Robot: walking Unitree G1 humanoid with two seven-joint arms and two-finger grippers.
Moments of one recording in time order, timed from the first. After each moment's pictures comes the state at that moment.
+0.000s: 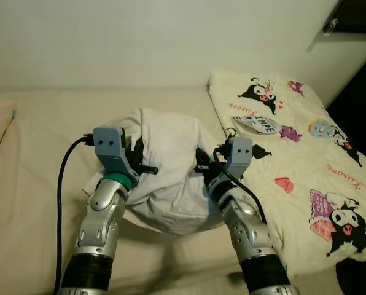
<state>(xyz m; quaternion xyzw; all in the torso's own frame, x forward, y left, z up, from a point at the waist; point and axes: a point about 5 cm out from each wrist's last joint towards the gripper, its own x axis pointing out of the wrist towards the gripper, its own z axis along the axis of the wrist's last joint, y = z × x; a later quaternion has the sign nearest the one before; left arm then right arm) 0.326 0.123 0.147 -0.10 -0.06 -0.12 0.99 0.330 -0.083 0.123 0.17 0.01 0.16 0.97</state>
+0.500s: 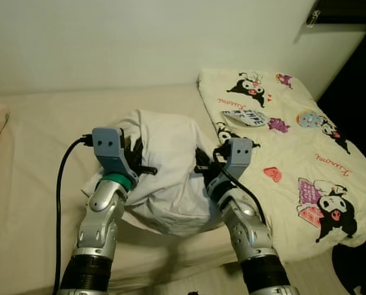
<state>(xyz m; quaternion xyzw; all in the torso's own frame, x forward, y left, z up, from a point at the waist) 0.325 0.121 0.146 -0.10 -0.06 -0.12 0.99 0.330 -0.084 0.122 0.16 0.01 0.16 0.97</state>
